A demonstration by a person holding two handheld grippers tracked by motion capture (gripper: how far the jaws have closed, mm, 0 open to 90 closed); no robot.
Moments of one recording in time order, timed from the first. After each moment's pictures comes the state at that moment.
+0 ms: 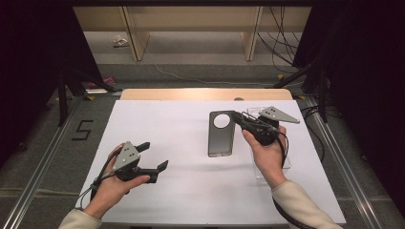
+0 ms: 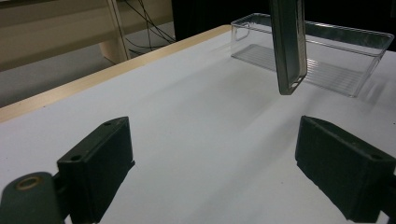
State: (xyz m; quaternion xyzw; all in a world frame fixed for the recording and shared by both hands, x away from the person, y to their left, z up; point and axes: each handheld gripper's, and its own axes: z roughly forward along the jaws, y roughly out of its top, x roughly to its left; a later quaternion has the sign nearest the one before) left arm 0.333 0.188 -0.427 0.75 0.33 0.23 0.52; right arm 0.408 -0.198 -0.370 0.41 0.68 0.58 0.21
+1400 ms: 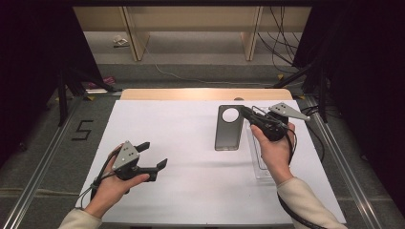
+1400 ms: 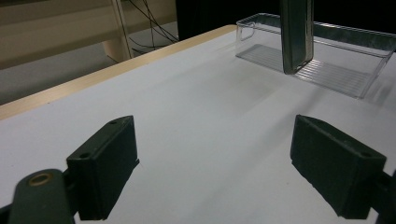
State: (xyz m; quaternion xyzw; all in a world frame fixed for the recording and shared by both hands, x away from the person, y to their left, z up) left arm 0.336 0.190 -0.429 0.75 0.33 0.23 0.52; right arm 0.414 -0.218 -0.362 0.42 0.66 0.58 0.23
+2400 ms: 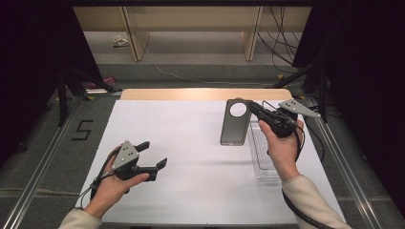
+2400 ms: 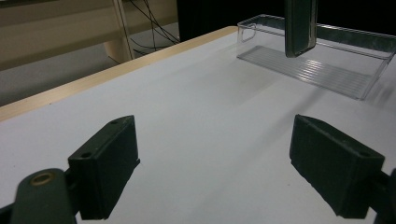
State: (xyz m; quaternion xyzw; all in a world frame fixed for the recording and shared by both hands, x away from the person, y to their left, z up) left arm 0.336 0.191 -0.428 0.75 0.33 0.24 0.52; right arm 0.416 -0.236 -0.352 0.44 0.64 0.59 0.24
